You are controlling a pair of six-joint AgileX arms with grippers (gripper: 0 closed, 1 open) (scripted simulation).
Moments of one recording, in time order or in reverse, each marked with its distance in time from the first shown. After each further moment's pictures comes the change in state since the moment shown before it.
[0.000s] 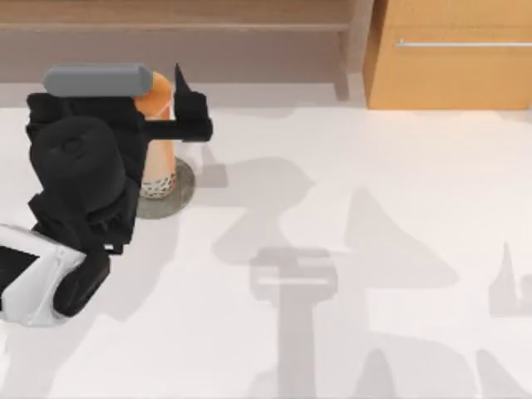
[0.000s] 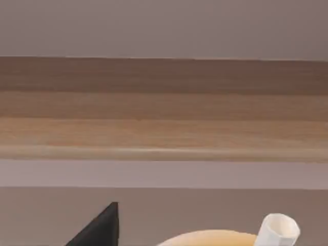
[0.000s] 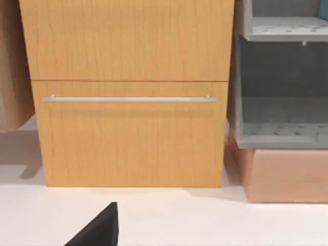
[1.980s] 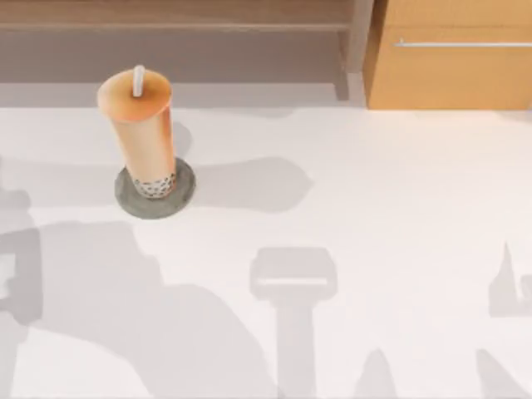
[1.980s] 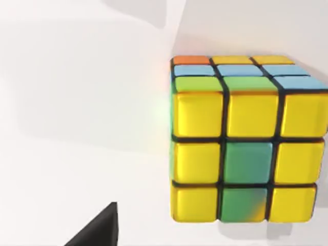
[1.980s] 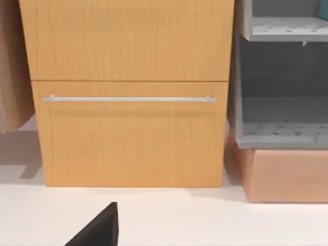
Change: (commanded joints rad) left arm 0.821 0.091 0.769 -2.247 0.435 0.100; right arm 0.000 0.000 0.000 0.000 0.000 0.000
